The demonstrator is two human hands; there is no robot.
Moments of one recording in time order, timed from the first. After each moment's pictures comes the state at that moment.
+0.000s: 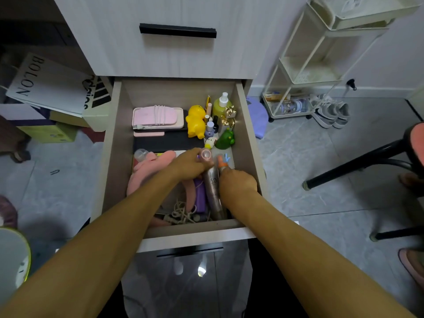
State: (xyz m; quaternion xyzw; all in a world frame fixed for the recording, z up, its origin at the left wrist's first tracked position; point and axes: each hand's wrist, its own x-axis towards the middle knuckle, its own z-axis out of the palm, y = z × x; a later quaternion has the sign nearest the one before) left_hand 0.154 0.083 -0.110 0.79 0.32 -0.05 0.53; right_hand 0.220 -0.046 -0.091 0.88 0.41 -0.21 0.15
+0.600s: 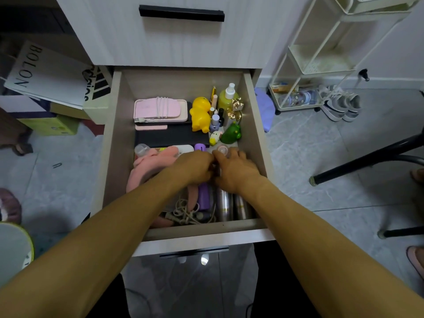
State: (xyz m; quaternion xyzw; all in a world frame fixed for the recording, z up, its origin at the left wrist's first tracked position) left_hand 0.162 0.087 -0.135 0.94 0.21 -0.17 0.22; right_hand 0.244 -0.022 -0.108 0.85 0.47 -0.24 0.07
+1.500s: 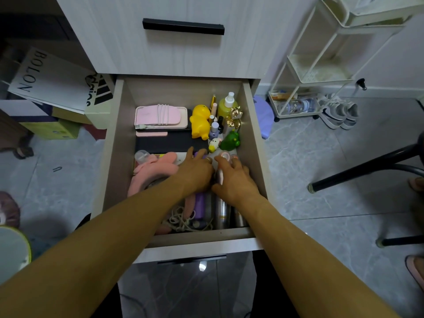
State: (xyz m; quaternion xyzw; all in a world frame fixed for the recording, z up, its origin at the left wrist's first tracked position) left_hand 0.175 0.084 -0.151 0.96 0.14 -0.22 0.08; right_hand 0.237 -0.037 -0.115 0.88 0.39 -0.27 -0.09
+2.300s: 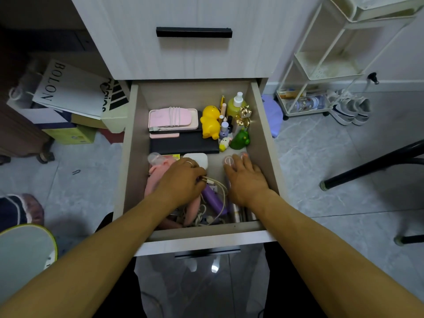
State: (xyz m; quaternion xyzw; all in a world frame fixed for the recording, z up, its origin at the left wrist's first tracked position) left_hand 0.089 0.092 -0.120 0.95 0.21 0.00 0.22; right_hand 0.234 -0.035 -0.119 0.83 0.50 -0.21 0.13
